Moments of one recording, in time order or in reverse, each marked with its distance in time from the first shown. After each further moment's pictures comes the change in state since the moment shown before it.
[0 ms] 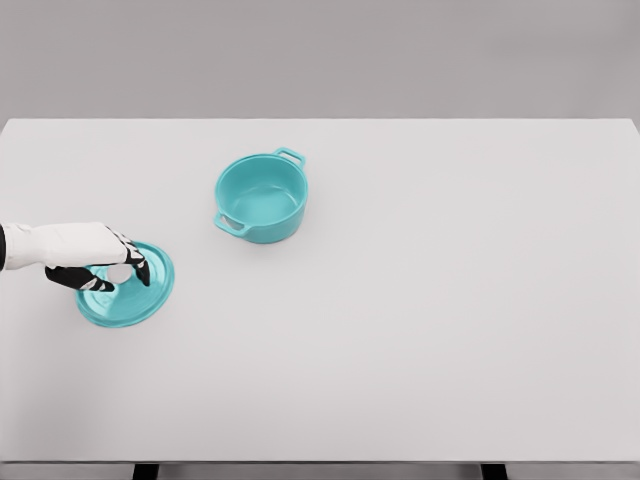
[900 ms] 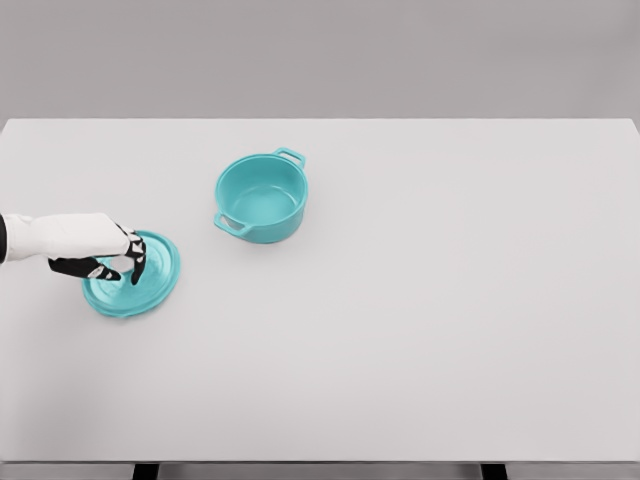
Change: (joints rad) left arm -0.025 -0.006 0.000 -0.005 0.004 0.000 0.000; right arm 0.000 0.000 0.000 0.000 0.000 0.000 0.000
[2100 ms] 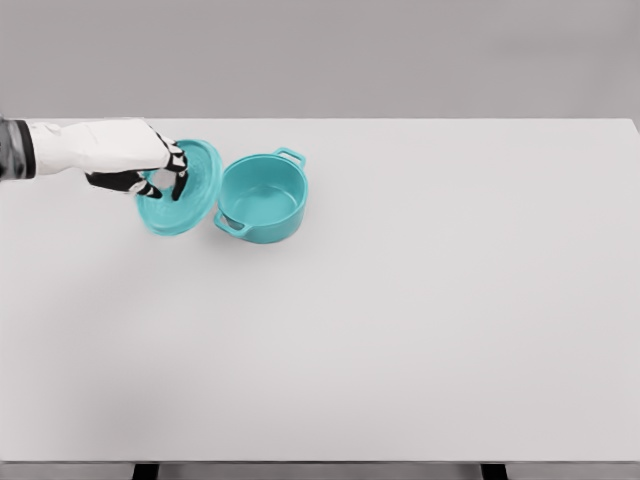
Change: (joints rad) left arm -0.255 -0.138 -0.005 0.009 0.006 0.000 -0.001; right arm 0.002 0.000 0.000 0.000 0.000 0.000 0.000
